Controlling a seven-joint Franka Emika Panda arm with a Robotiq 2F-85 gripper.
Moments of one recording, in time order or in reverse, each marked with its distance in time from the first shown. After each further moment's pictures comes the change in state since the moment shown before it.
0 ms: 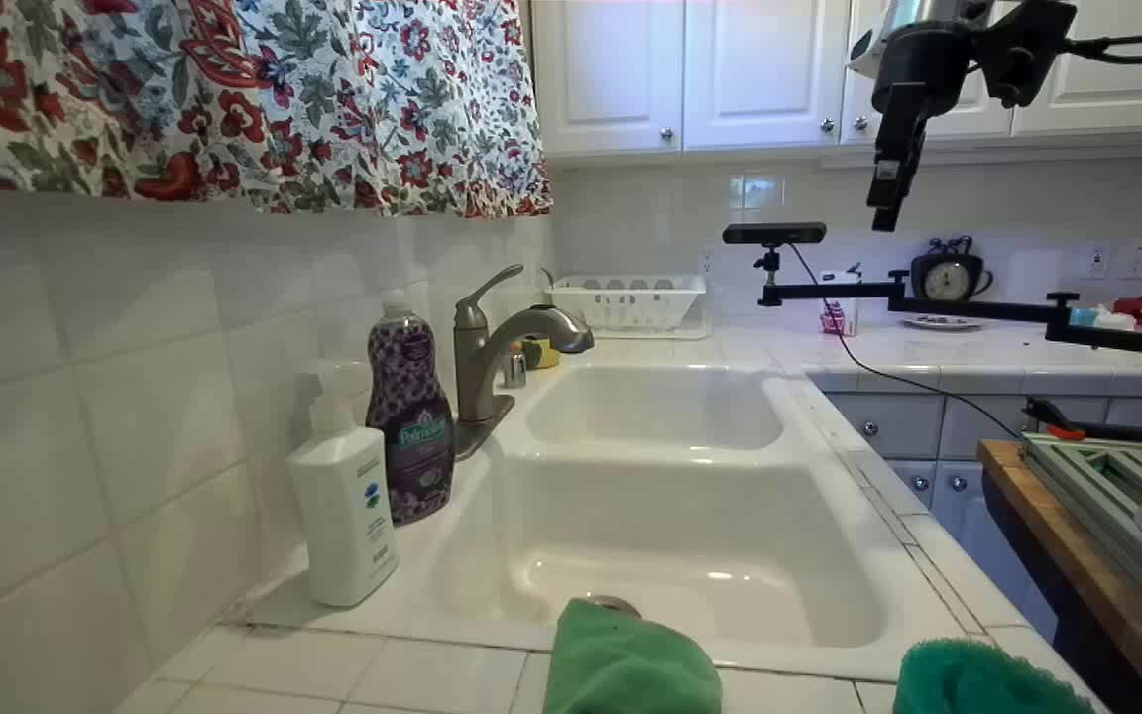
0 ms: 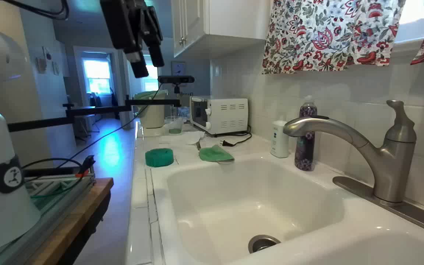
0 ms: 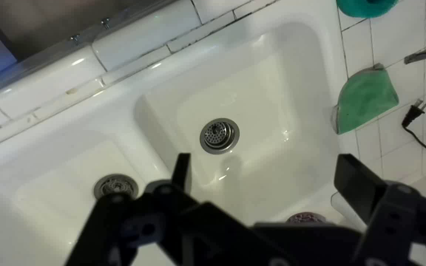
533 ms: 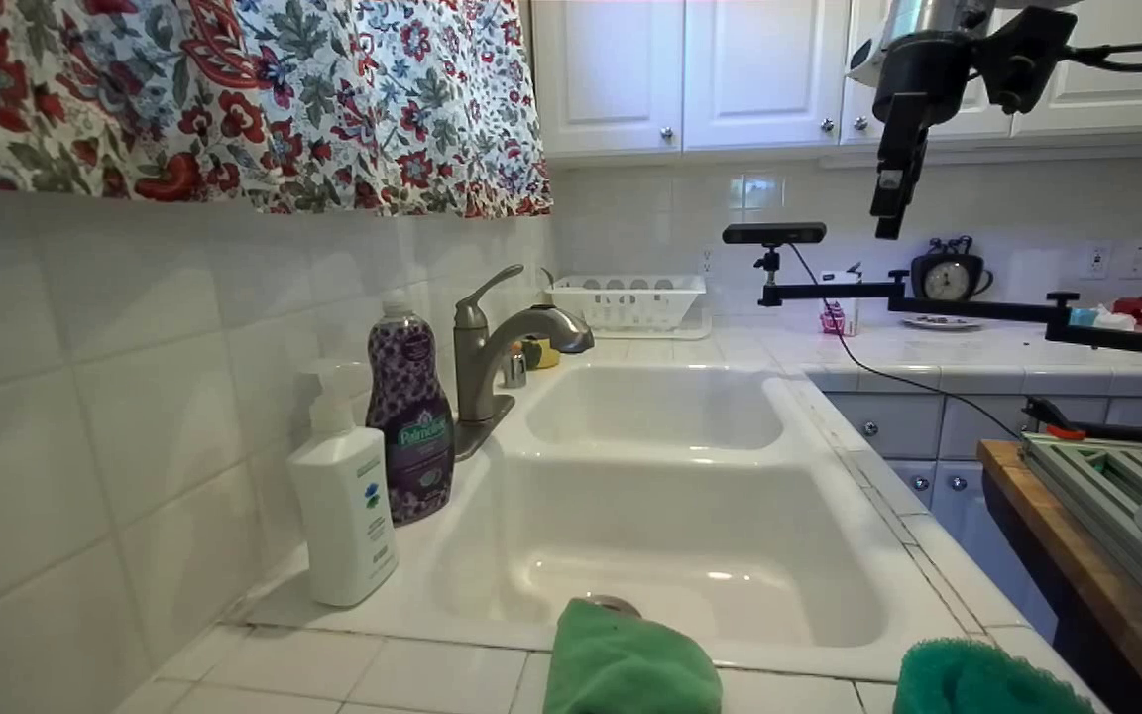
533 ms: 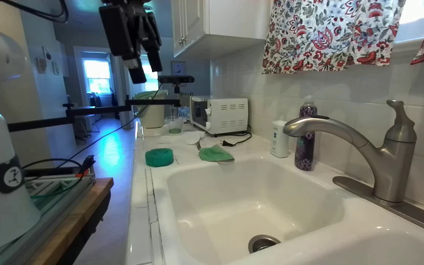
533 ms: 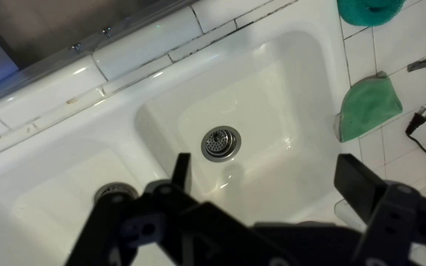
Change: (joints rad) arm 0.000 0.007 0.000 -0.011 0.000 0.000 0.000
